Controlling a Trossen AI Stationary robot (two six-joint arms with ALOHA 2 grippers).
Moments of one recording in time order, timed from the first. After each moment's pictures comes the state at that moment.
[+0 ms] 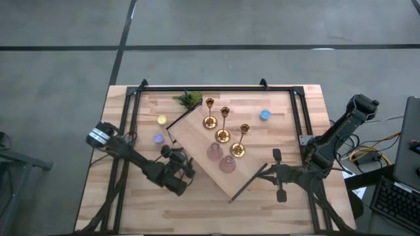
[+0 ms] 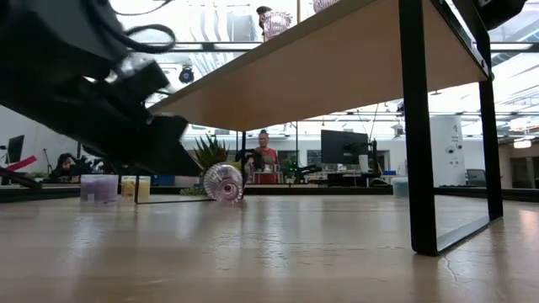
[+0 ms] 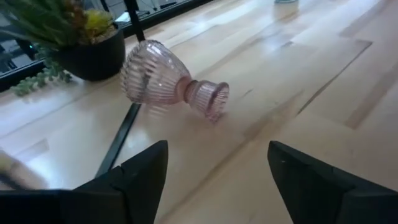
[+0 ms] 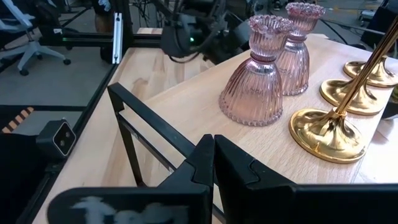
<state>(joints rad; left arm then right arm) -0.52 1.79 0.76 -0.18 -1.15 -1.10 0.84 1.10 0.63 -0.04 0.79 0.39</state>
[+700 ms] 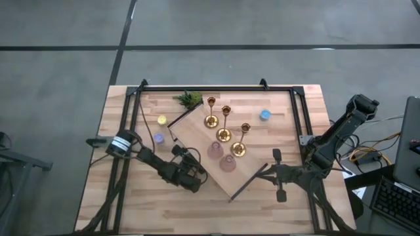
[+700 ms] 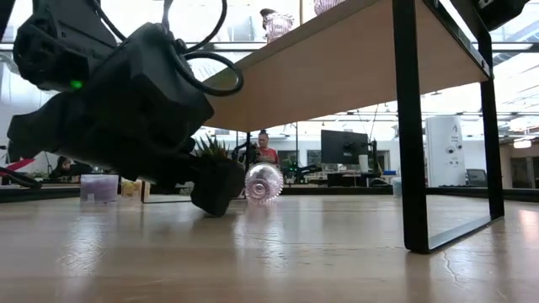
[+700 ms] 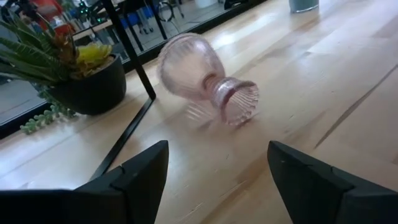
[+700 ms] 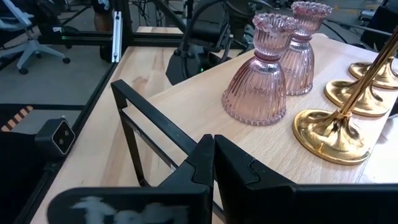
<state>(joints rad) -0.42 2.04 0.89 0.06 -1.29 -0.85 0.84 1.10 0.63 -0.04 0.79 0.39</state>
